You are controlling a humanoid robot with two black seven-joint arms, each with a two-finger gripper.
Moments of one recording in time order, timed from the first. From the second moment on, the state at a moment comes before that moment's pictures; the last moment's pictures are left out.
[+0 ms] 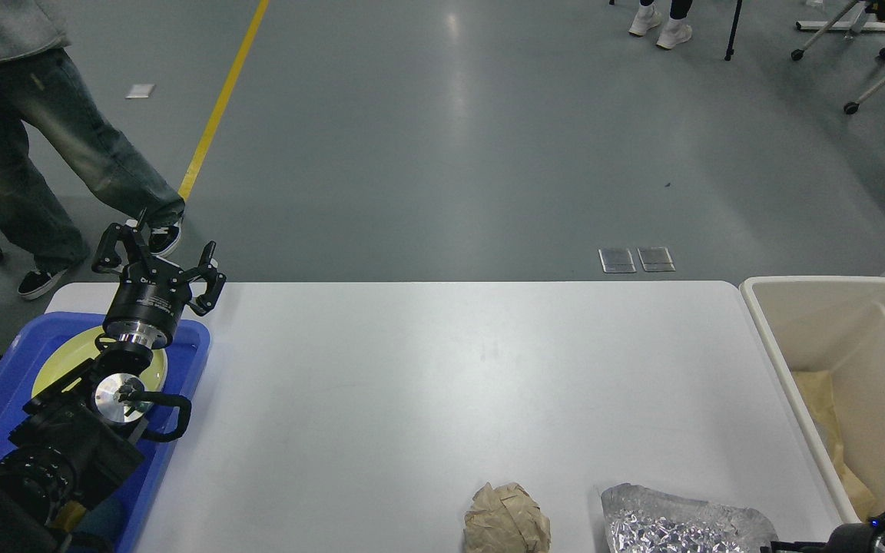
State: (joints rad) left arm -0.74 0.15 -0.77 -0.12 -0.17 -0.67 -0.43; right arm 1.16 -0.68 -1.29 1.41 -0.59 -0.31 0.34
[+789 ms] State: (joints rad) left arm -0.74 0.15 -0.77 -0.12 -0.17 -0.67 -0.43; right arm 1.60 -0.75 -1.32 1.43 -0.58 -0.31 0.42
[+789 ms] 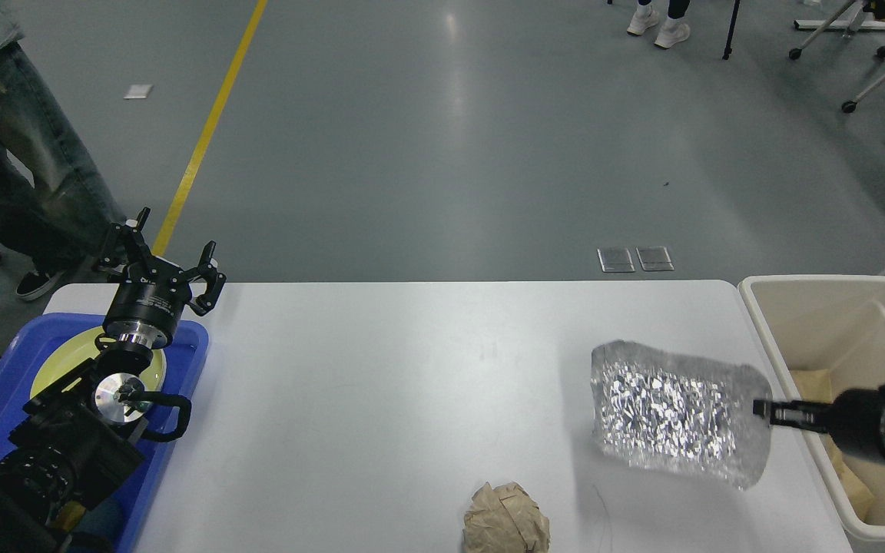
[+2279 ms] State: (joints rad) left arm -0.74 0.15 -0.77 -0.12 -0.17 -0.67 -0.43; right arm 0.96 -0.59 -0.95 0.15 0.04 0.15 0.40
